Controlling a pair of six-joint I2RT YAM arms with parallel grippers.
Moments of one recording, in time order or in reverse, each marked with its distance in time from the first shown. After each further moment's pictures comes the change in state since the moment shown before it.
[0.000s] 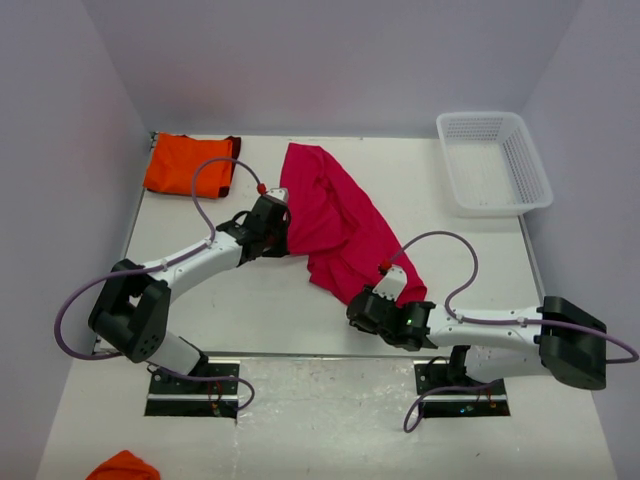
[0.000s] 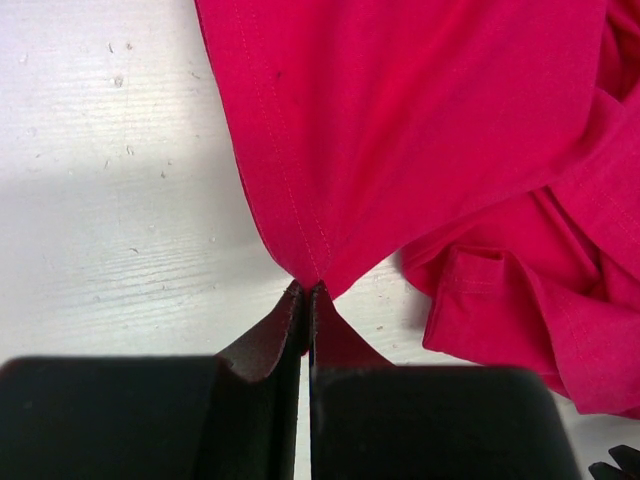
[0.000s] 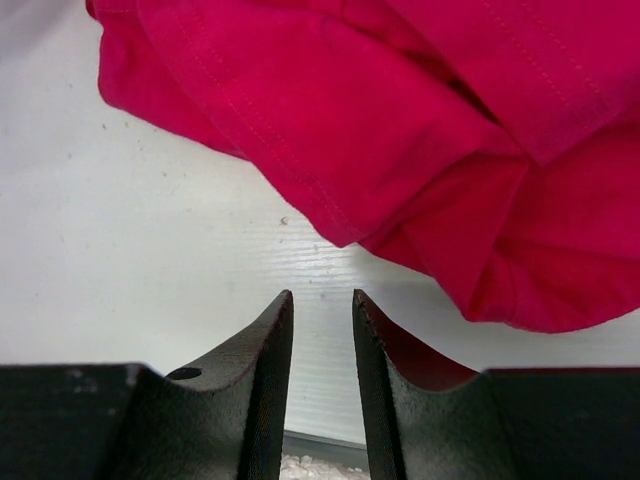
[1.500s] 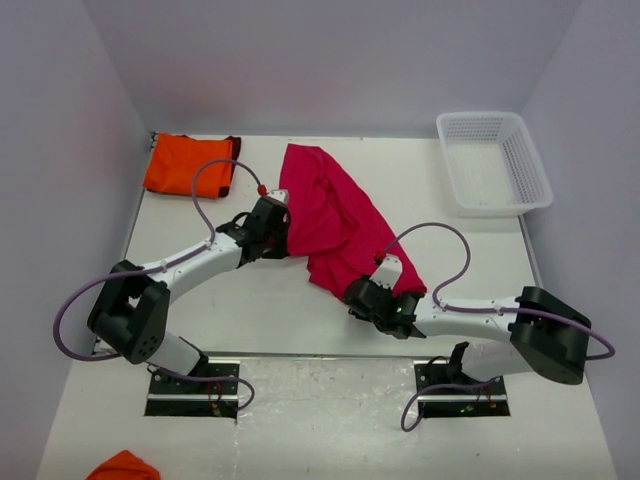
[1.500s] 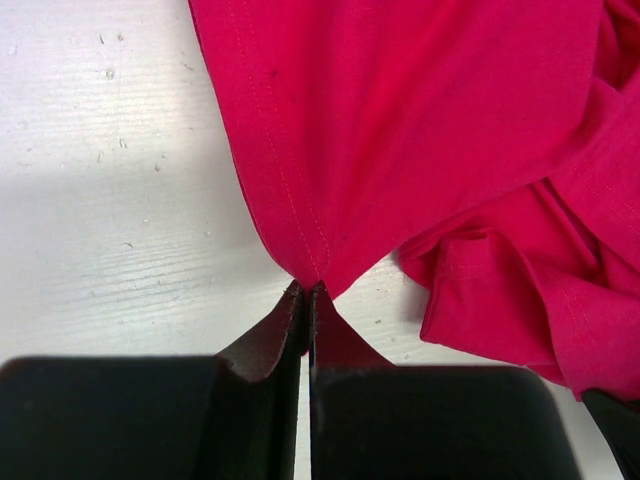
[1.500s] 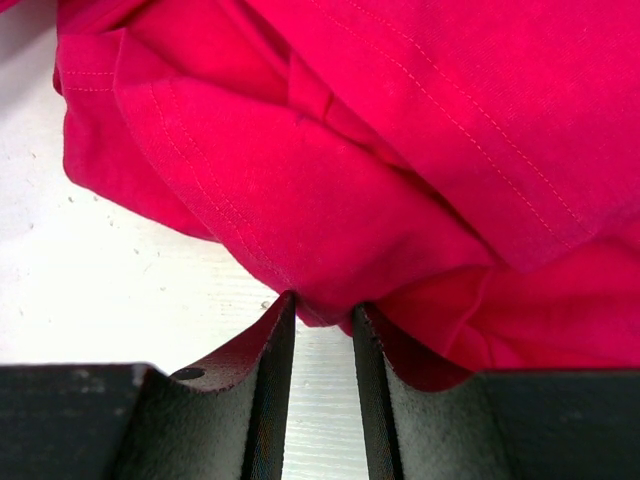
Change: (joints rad) left arm -0.008 -0.008 -0.011 0.000 0.007 0.001; right arm -0.112 0.124 0.021 0.105 0.013 -0.121
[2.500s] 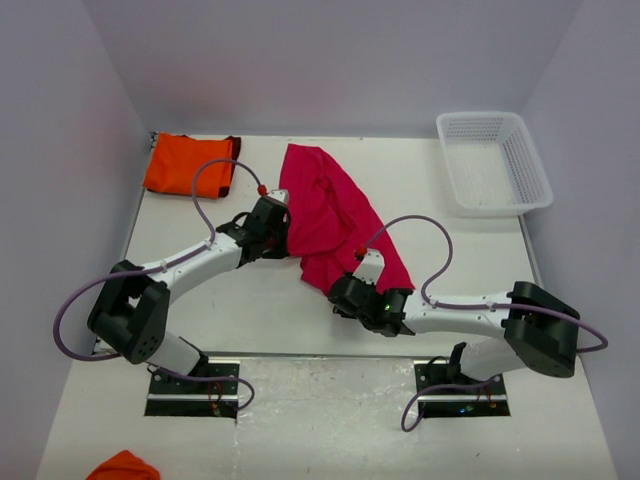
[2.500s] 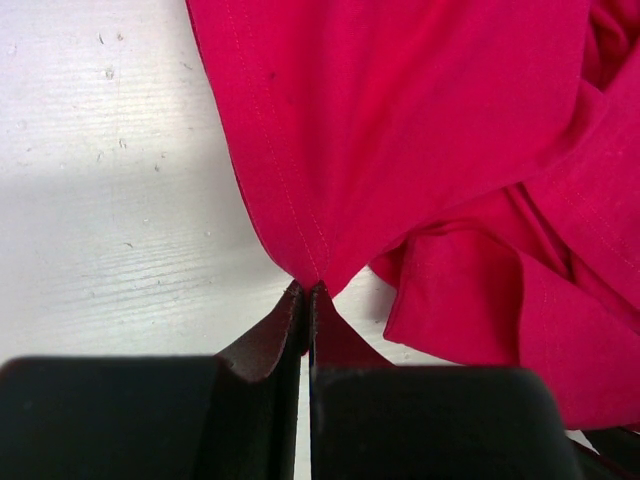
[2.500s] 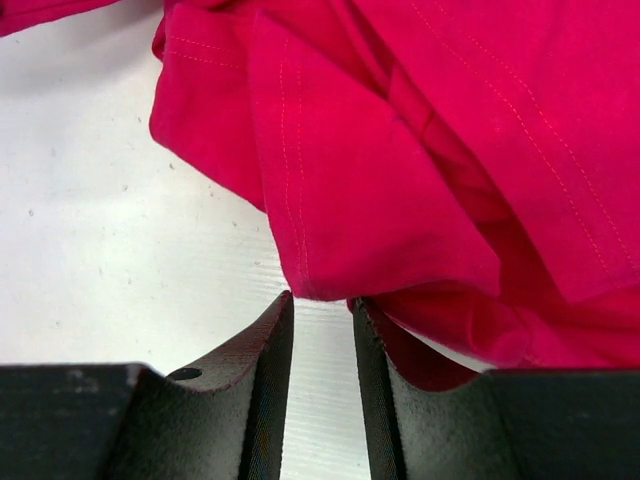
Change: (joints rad) left arm 0.000 0.000 0.000 0.000 0.000 0.001; right arm 0.054 0.060 0.119 0.001 -0.008 -0.064
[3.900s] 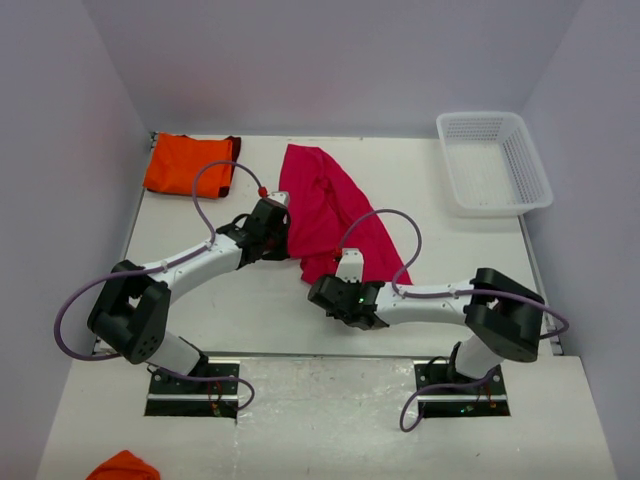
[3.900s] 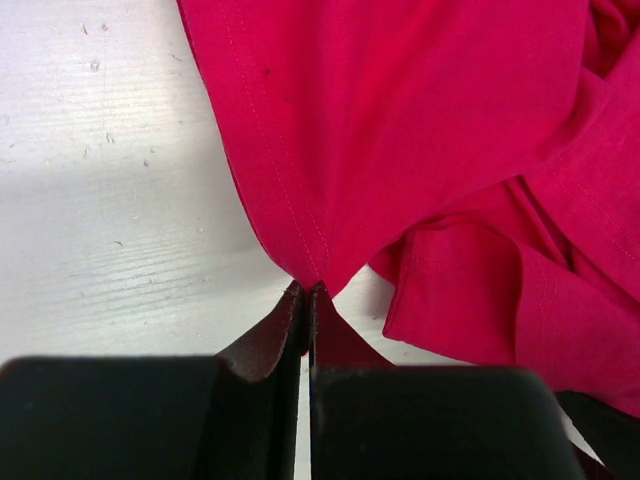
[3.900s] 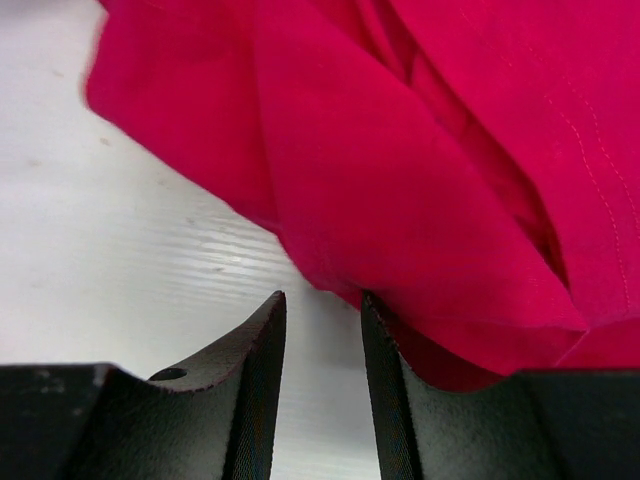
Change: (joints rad) left arm 0.000 0.000 -0.016 0.014 0.018 0.001; right arm 0.018 0.179 0.153 -0.118 0.013 -0.110
